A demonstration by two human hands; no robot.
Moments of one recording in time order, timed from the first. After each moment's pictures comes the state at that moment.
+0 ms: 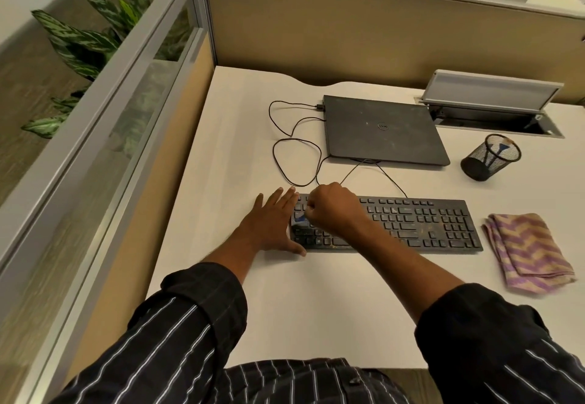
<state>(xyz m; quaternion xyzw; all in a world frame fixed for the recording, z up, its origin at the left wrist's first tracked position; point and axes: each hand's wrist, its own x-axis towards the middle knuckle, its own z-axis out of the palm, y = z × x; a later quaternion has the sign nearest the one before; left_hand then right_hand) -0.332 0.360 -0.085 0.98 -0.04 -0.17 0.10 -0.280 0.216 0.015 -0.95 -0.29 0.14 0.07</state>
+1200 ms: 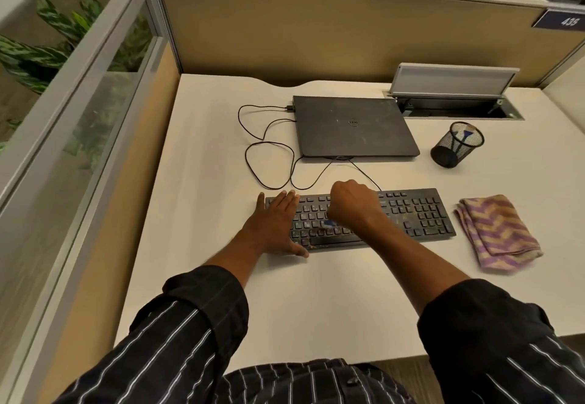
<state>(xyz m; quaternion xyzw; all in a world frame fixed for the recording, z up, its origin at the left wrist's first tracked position) -0.307 0.314 -0.075 0.98 -0.09 -0.17 0.07 -0.254 0.154 0.025 -0.98 -0.17 0.14 0.00</state>
